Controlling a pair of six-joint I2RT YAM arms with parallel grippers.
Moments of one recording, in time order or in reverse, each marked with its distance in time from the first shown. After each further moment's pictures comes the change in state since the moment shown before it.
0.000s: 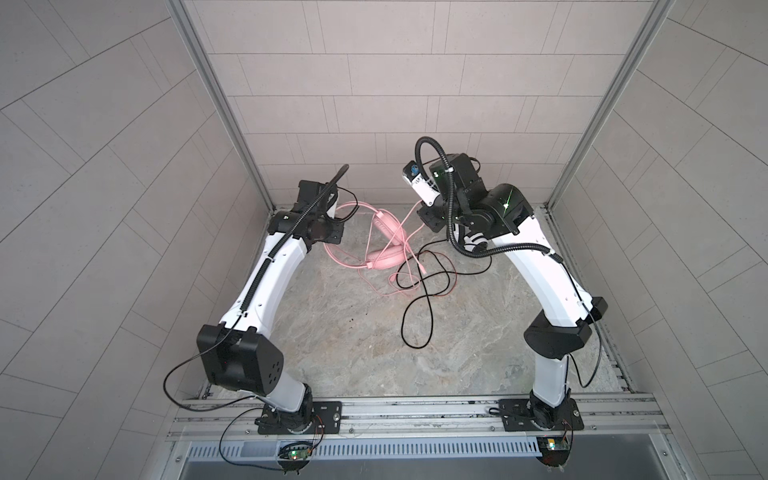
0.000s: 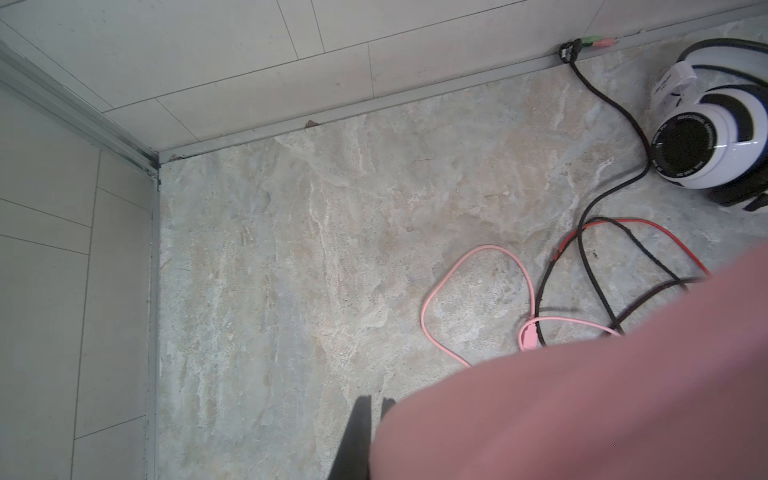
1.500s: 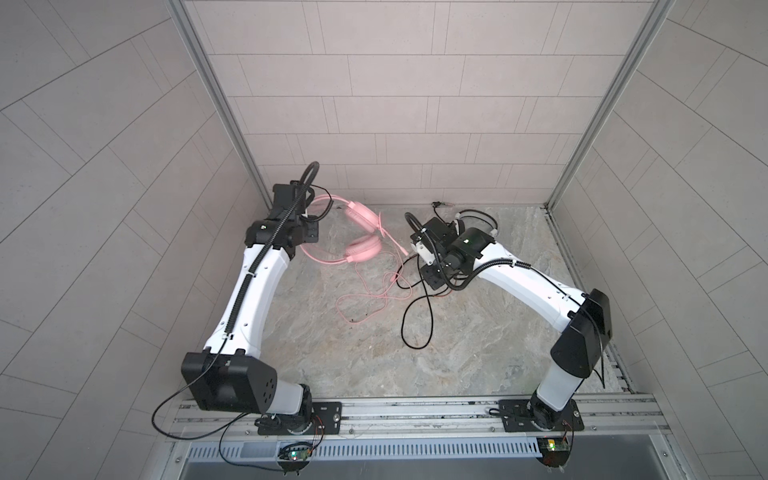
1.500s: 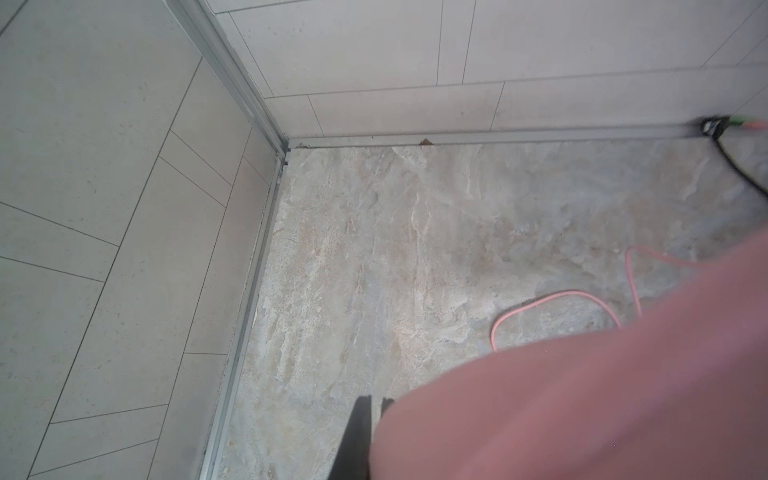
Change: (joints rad) left arm 0.119 -0.105 -0.017 0.025 -0.115 -0.107; right arm -0.054 -0.219 -0.929 0.240 -0.231 0.358
